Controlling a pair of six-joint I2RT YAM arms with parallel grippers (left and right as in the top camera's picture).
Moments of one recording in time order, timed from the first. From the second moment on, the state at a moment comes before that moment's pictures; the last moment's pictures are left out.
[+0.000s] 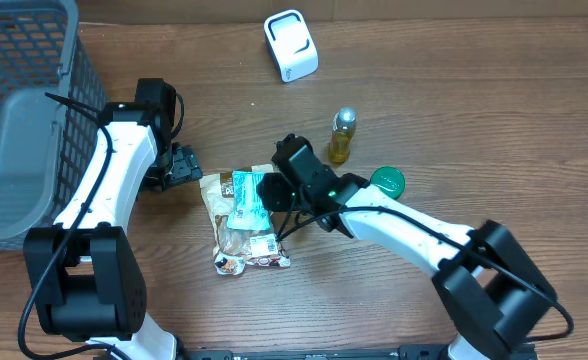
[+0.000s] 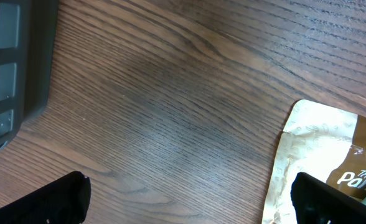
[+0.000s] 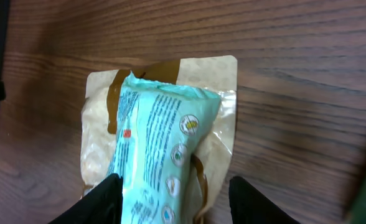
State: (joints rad) left arm -0.02 1.80 1.36 -1.11 -0.22 -0.44; right arm 0.77 1.83 1.12 -0.22 -0.09 0.71
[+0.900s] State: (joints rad) left arm -0.02 1.80 1.36 -1.11 -0.22 -0.44; right arm 0.73 1.77 1.12 -0.25 -0.09 0.74
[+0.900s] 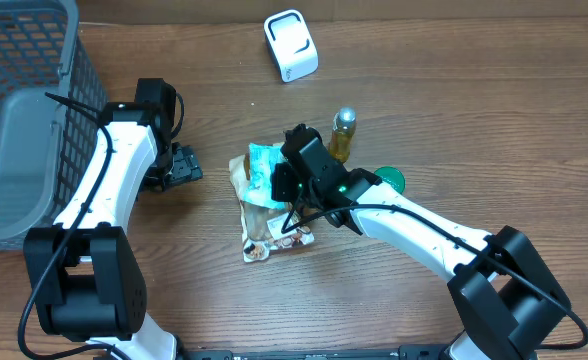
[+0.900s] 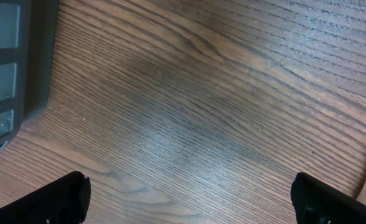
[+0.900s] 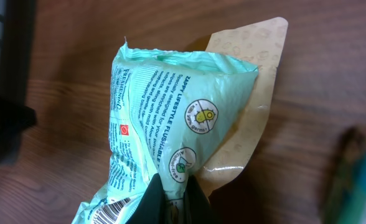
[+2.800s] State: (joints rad) left arm -0.02 1.80 1.36 -1.11 -0.22 -0.44; right arm 0.73 1.81 1.14 -0.24 -0.04 0.76
